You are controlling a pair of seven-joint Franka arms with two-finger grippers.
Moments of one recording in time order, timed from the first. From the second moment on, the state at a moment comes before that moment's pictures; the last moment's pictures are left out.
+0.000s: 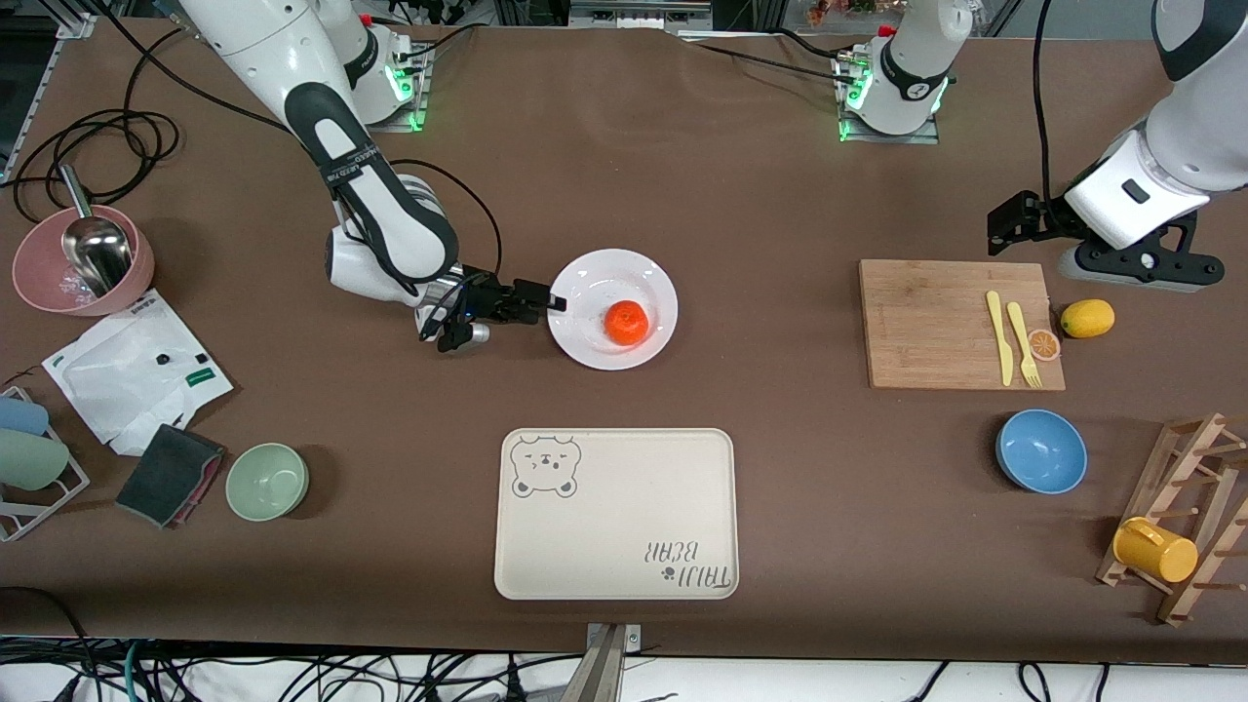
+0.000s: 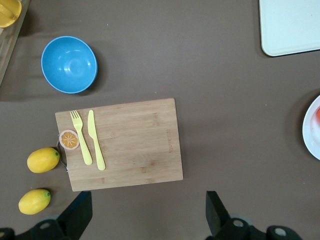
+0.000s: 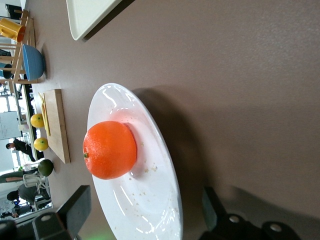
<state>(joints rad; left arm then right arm) 0.02 0.00 -0.12 -1.70 0.00 1.62 0.02 0.22 0.53 0.30 -2.12 1.48 2.51 -0.80</state>
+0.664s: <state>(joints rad) 0.02 0.00 -0.12 -1.70 0.00 1.62 0.02 0.25 0.57 0.31 -2.10 1.53 2.55 -0.85</state>
